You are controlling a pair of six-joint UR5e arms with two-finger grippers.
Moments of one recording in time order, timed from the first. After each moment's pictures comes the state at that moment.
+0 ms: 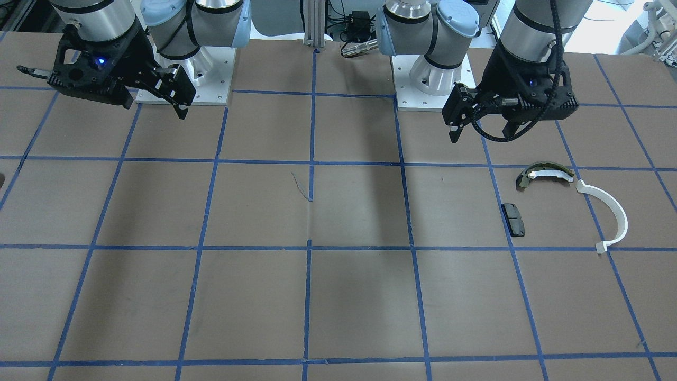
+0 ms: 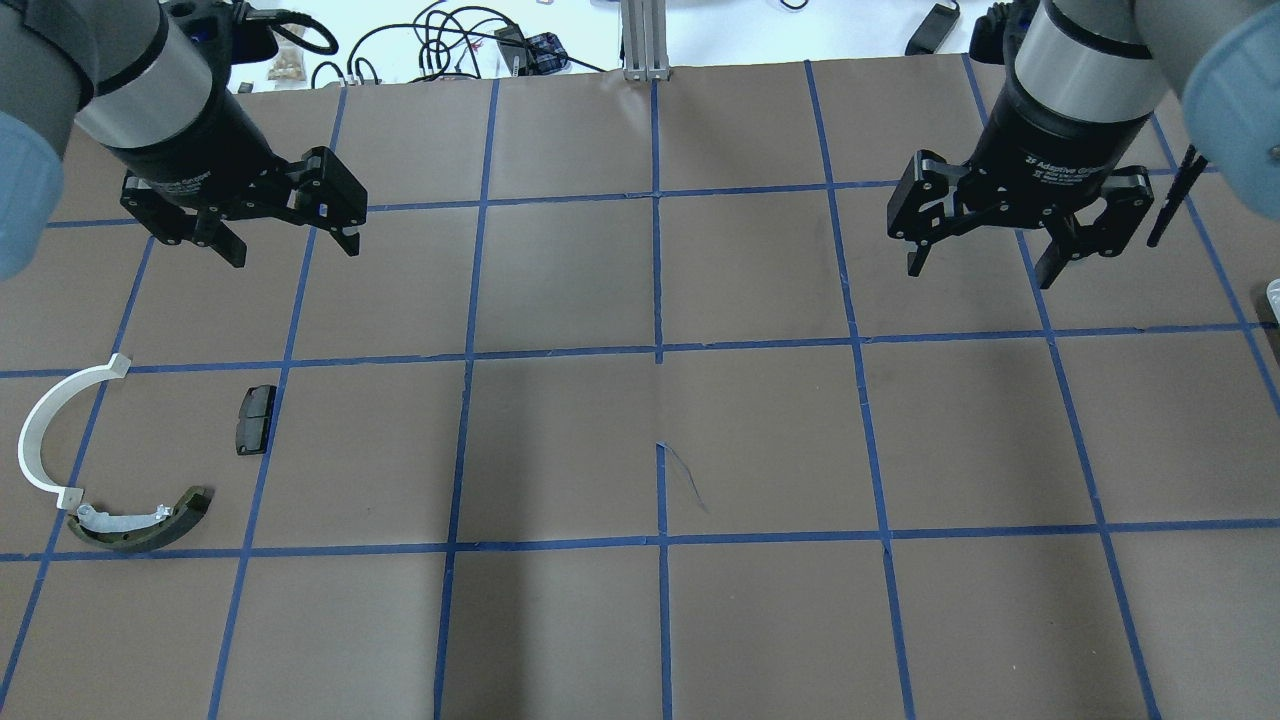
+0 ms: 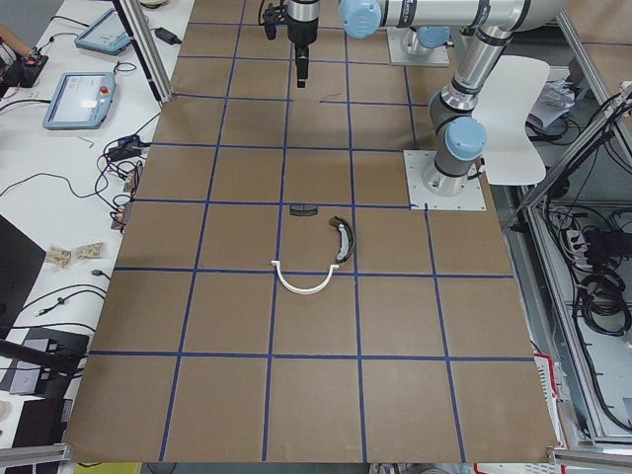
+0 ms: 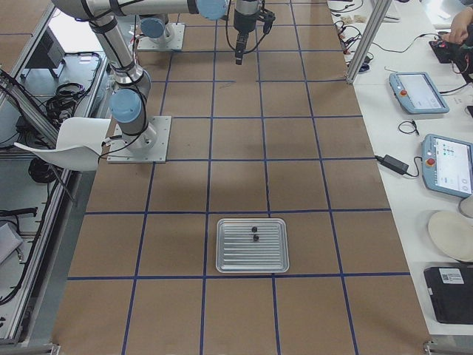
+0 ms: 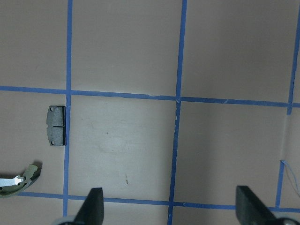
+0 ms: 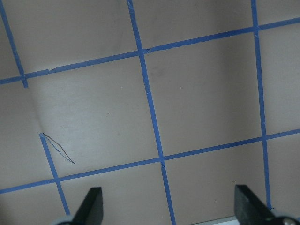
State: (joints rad) left arm -1.50 -1.51 -1.63 -1.51 1.58 0.00; right arm 1.56 -1.64 1.60 -1.45 -1.59 0.18
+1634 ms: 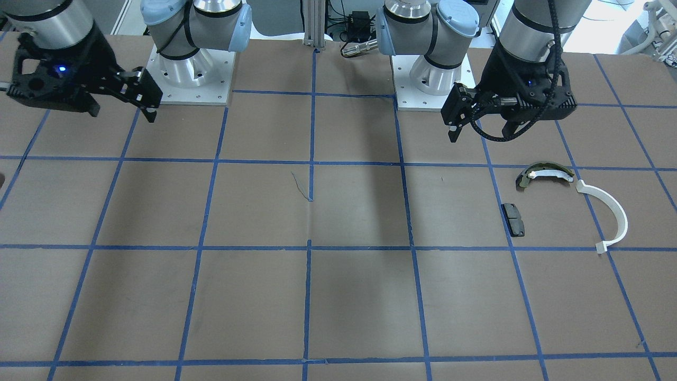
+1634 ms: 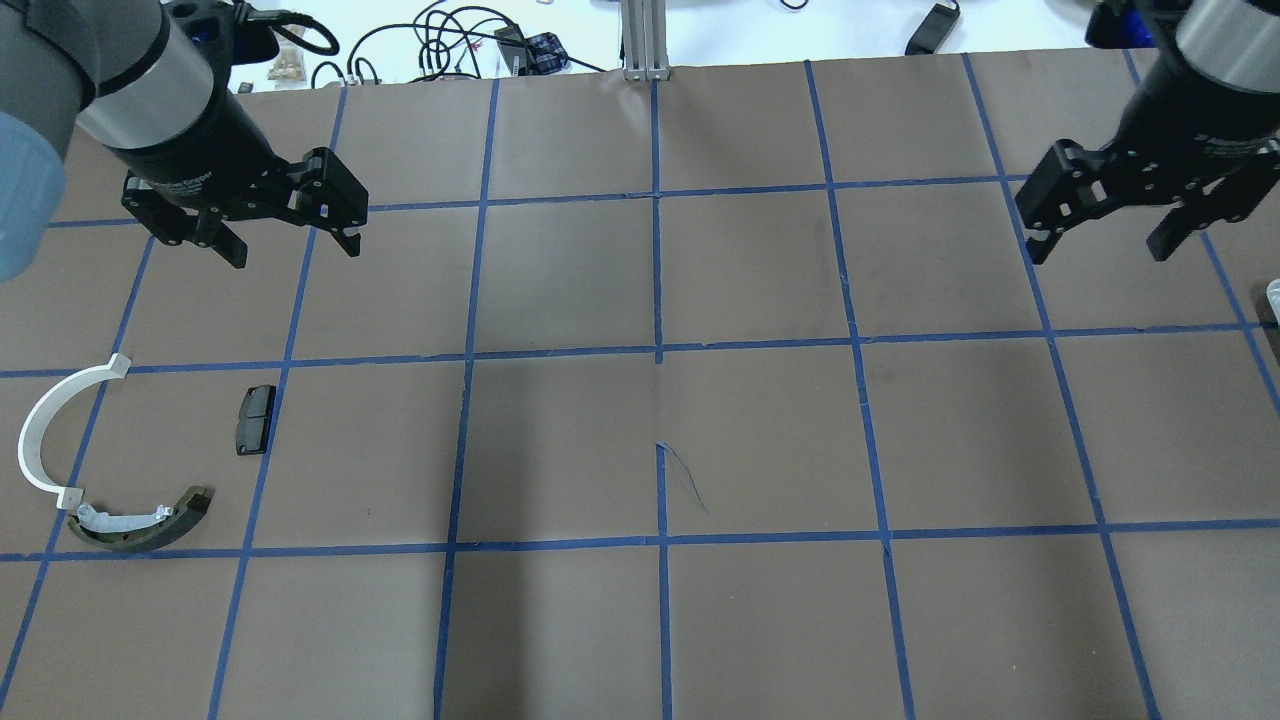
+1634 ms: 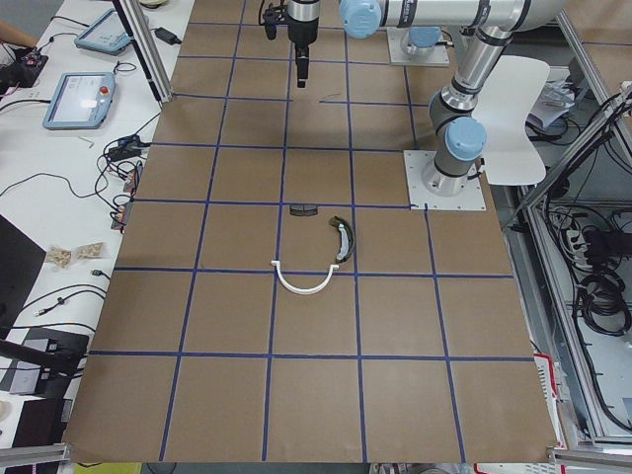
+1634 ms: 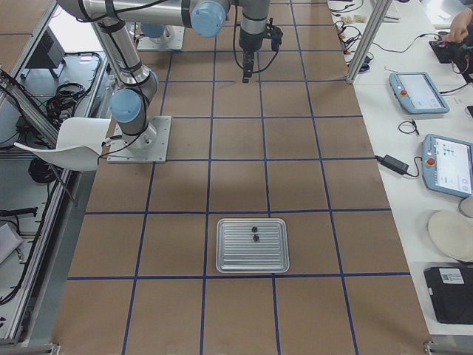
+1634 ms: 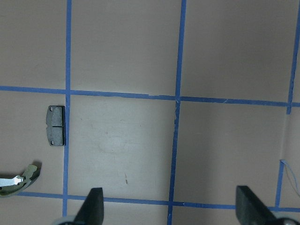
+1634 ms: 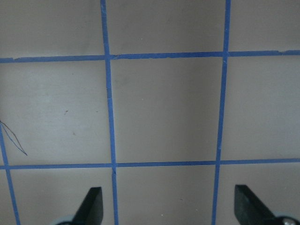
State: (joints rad) left arm -1.50 -1.51 -1.63 -1.51 1.58 0.00; right arm 1.31 -1.63 1.60 -1.45 -1.59 -0.28
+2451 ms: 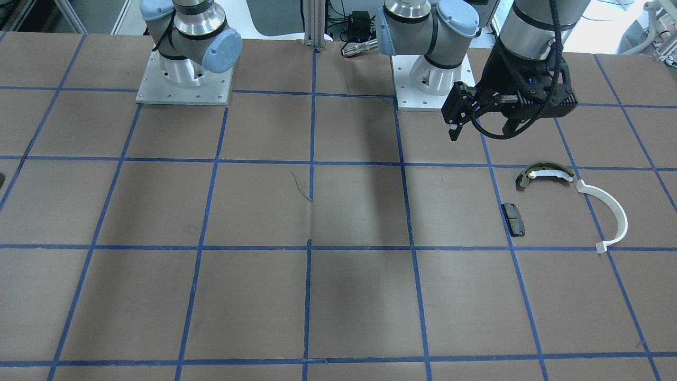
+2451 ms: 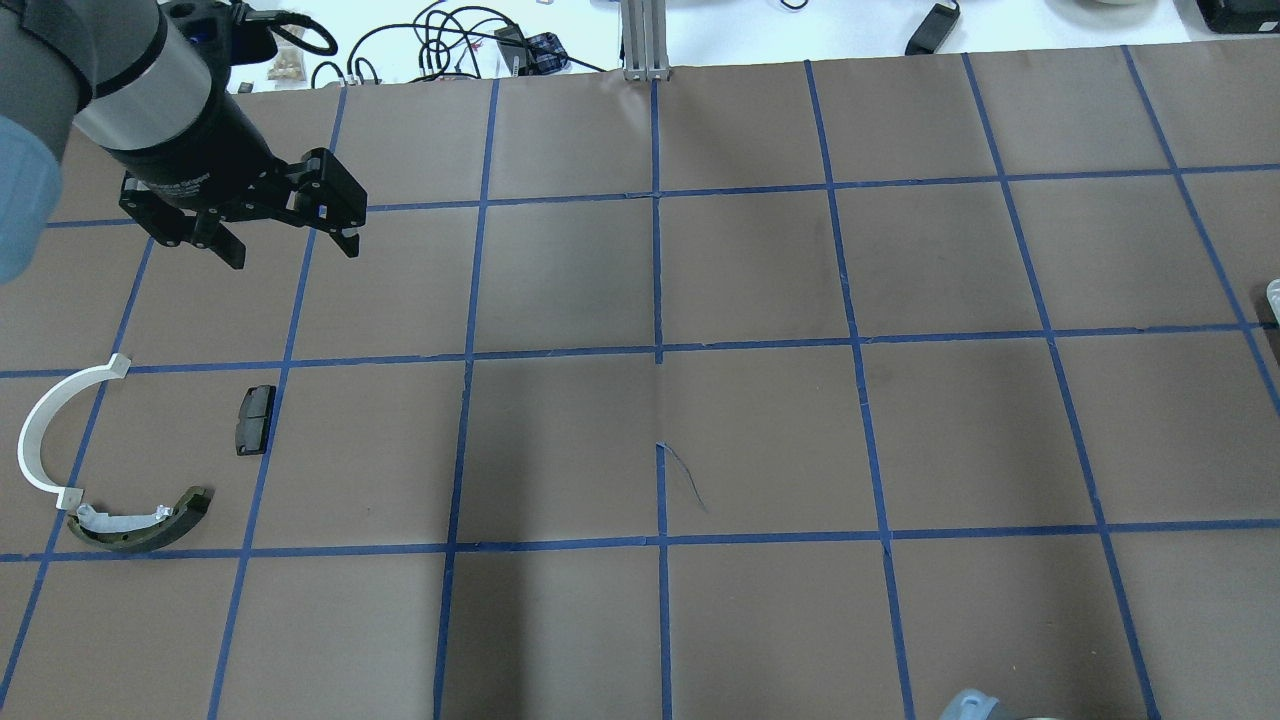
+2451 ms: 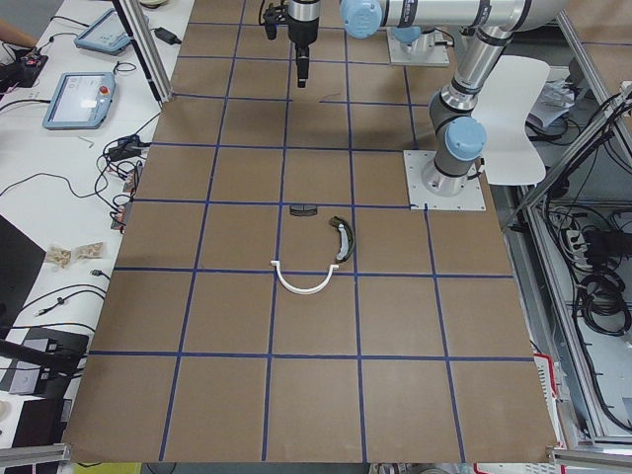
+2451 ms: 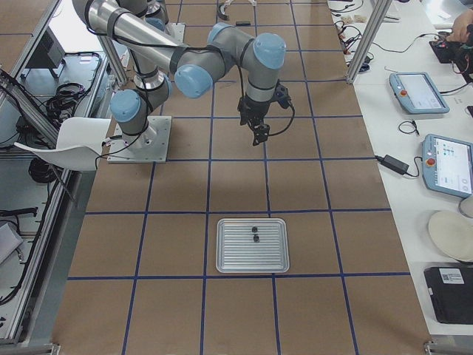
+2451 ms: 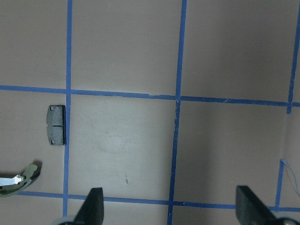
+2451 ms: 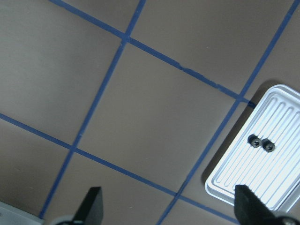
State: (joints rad) left arm -1.50 -1.51 -1.63 -1.51 1.58 0.00; right arm 0.92 -1.48 1.60 -1.66 -1.67 -1.17
